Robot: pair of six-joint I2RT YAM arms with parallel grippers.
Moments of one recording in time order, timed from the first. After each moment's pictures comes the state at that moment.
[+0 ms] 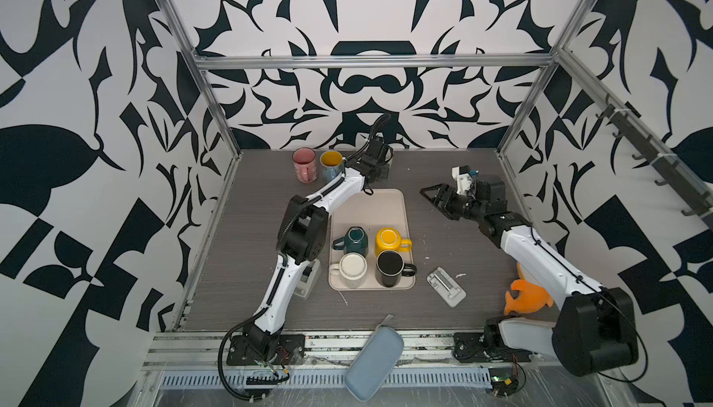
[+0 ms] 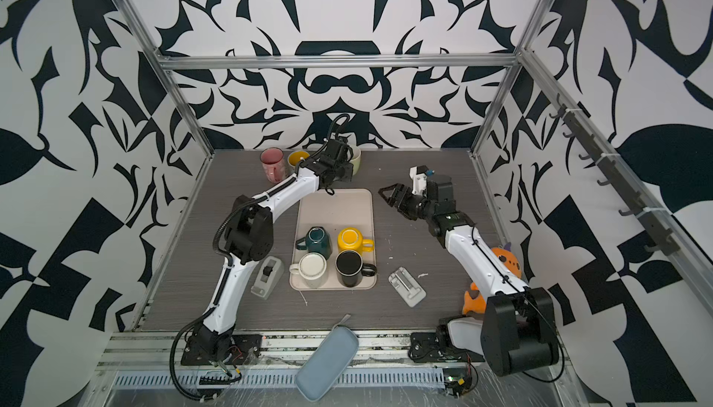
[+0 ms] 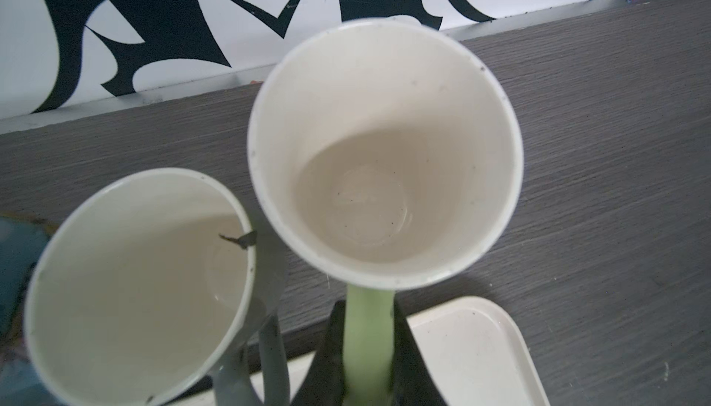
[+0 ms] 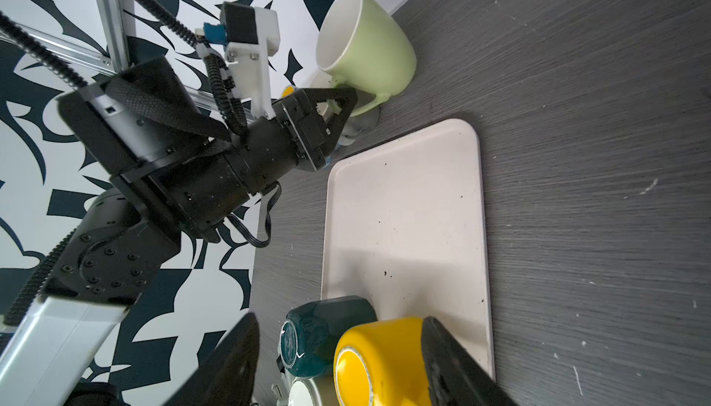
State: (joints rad) left arm -0.62 2.37 2.11 -0.48 -0.18 -0.25; right arm 0.15 1.26 0.86 -0.10 -0.61 0.78
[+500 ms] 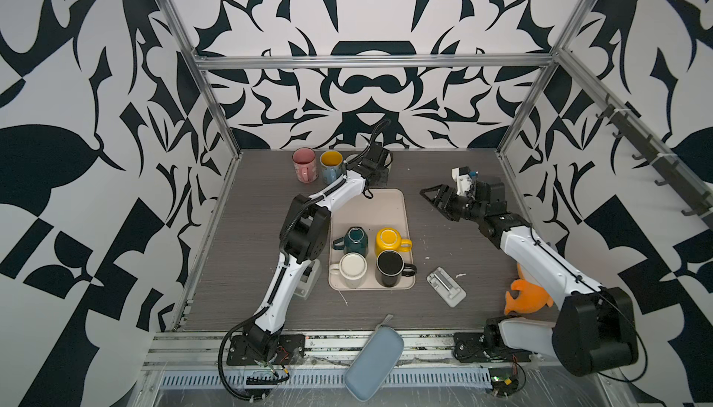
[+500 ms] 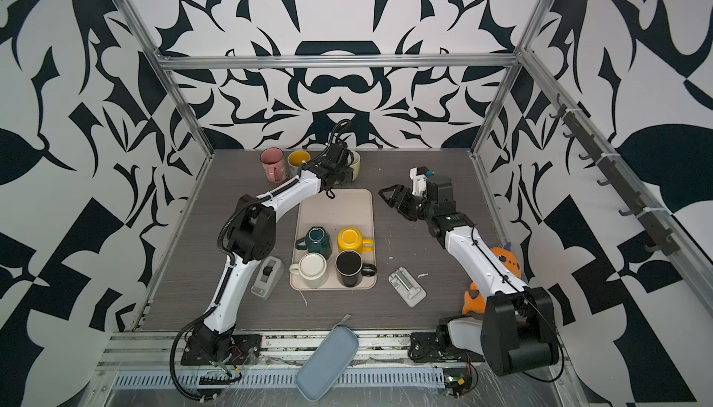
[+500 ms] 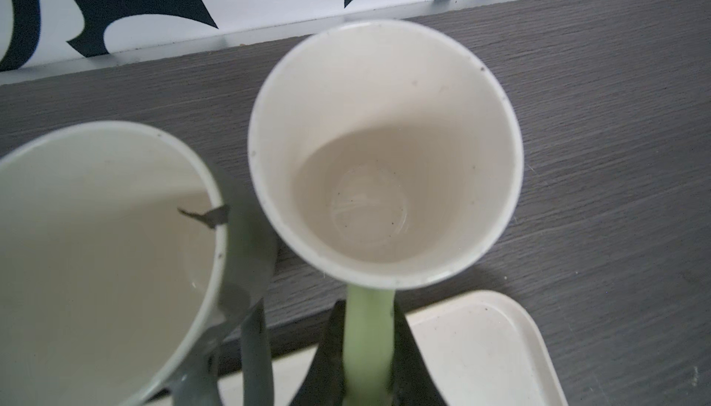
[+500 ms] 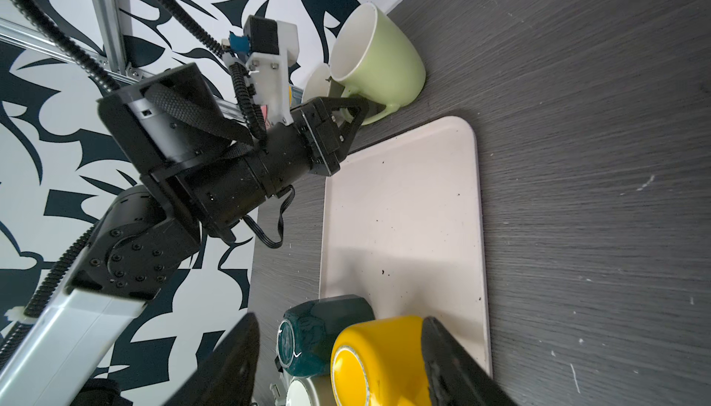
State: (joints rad) left arm -0.62 2.39 2.08 -0.48 -0.17 -0.28; right arm 0.15 1.26 0.85 -0.09 -0.61 0.78
